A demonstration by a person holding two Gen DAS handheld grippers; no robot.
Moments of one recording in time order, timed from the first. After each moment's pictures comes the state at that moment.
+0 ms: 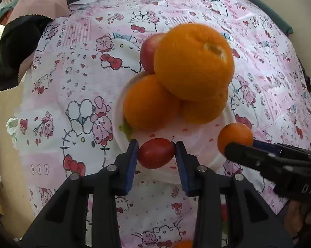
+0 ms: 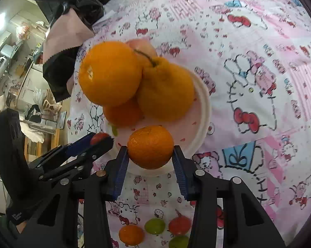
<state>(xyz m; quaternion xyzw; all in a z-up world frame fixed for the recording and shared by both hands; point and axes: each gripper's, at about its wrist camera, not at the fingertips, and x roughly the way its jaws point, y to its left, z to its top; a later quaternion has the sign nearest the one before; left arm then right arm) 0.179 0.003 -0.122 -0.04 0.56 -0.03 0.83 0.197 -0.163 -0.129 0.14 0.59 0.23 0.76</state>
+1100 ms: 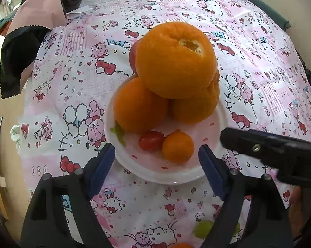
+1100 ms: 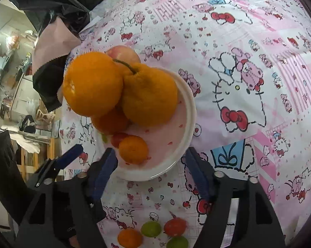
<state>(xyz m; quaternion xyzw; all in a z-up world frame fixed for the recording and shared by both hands) 0.172 -0.014 -0.115 -0.02 0.54 -0.02 0.84 0.201 -0.184 -0.121 0.17 0.58 0.19 0.77</state>
